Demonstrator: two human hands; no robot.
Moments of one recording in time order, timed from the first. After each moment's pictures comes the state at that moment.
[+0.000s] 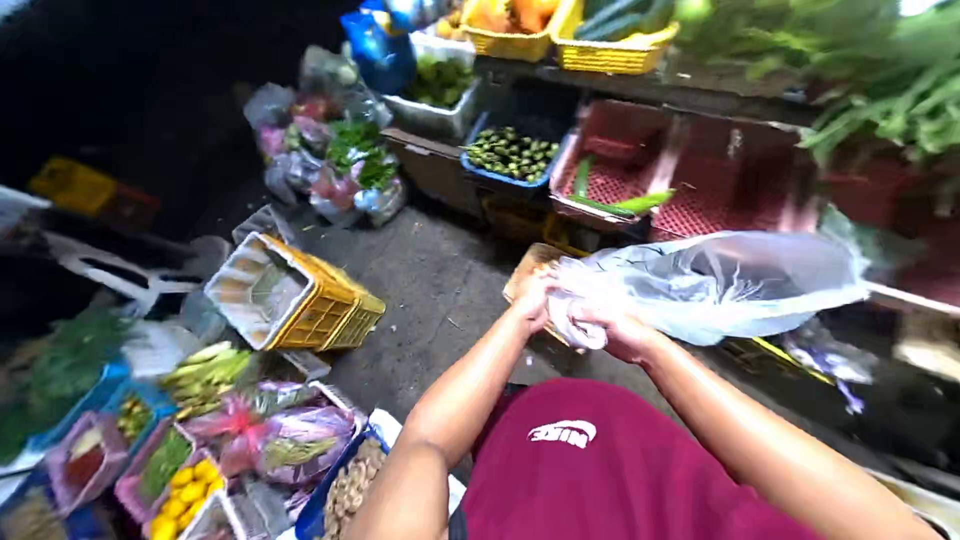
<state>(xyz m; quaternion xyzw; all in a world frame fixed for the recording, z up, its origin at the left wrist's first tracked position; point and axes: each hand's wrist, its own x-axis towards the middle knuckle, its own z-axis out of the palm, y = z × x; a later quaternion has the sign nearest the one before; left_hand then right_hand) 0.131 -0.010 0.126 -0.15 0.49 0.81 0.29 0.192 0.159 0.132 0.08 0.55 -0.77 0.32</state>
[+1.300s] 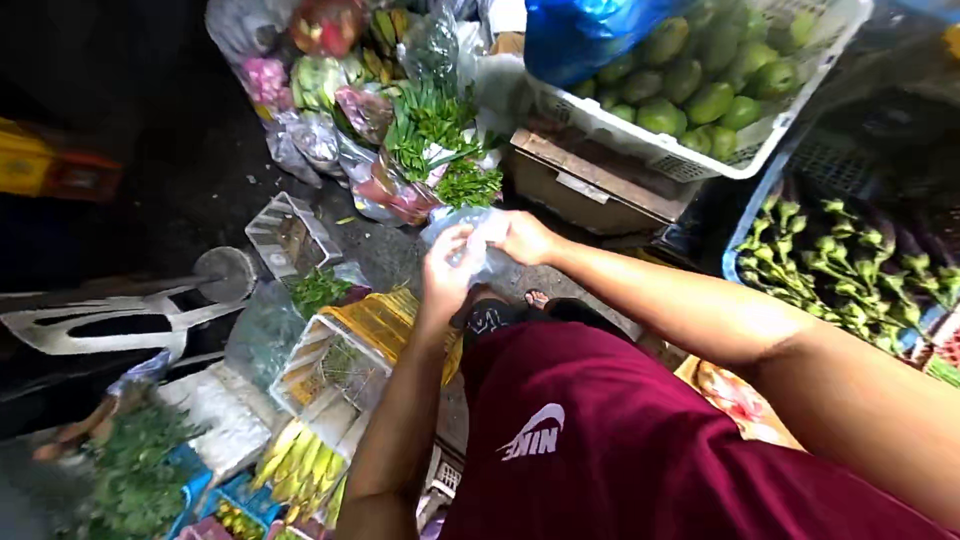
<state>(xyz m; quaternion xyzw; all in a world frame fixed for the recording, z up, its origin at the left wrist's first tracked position) -0.526 -0.677 0.032 -0.05 0.81 0.58 0.08 -0.605 -0.486 -0.009 -0.16 0.81 -0.47 0.31</state>
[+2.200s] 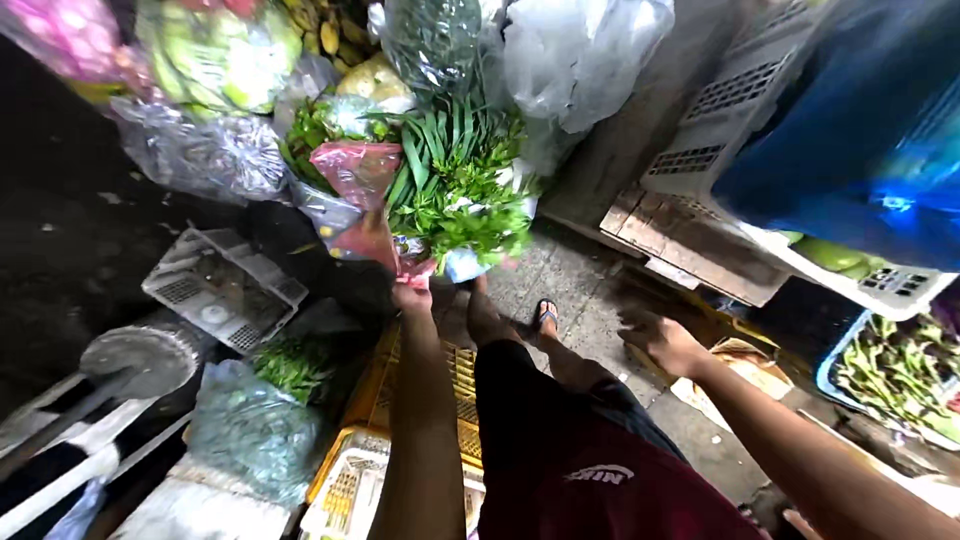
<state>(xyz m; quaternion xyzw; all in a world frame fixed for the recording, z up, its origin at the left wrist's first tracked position) -0.781 -0.915 -0.359 -0.62 0.33 0.72 -0.04 -0.723 -0.488 -0.133 0.24 0.75 -0.25 0.57</state>
